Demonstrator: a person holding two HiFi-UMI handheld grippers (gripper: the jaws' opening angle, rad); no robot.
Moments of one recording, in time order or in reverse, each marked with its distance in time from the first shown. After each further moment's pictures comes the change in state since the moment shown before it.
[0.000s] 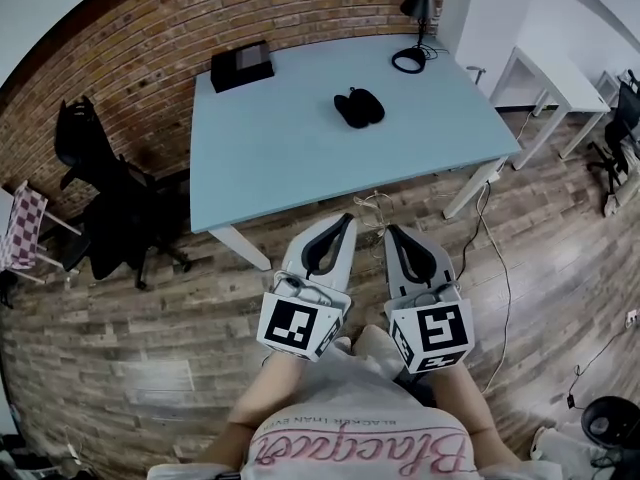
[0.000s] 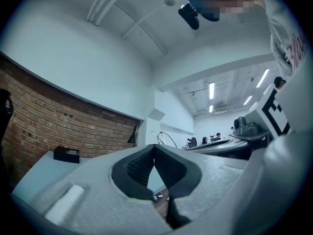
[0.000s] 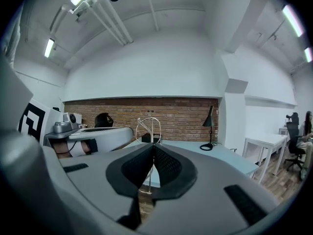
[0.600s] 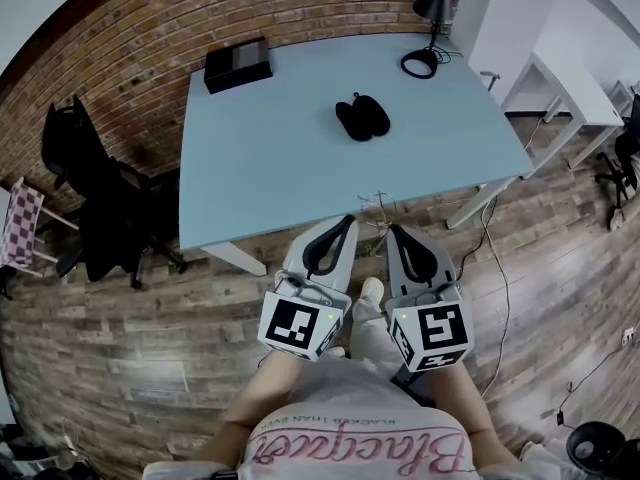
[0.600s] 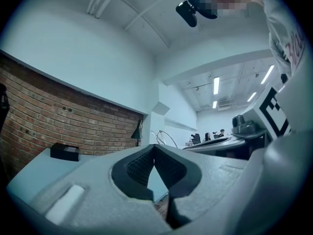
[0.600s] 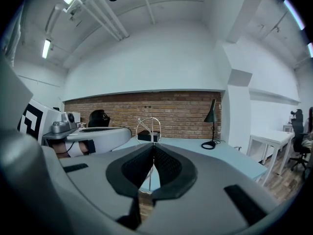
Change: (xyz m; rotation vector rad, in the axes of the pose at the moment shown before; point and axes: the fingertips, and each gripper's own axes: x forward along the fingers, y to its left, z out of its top) left arm 0.082 0.044 -0.036 -0.006 0.051 0.027; right arm 0.084 -0.058 -0.016 0.014 0.041 0.027
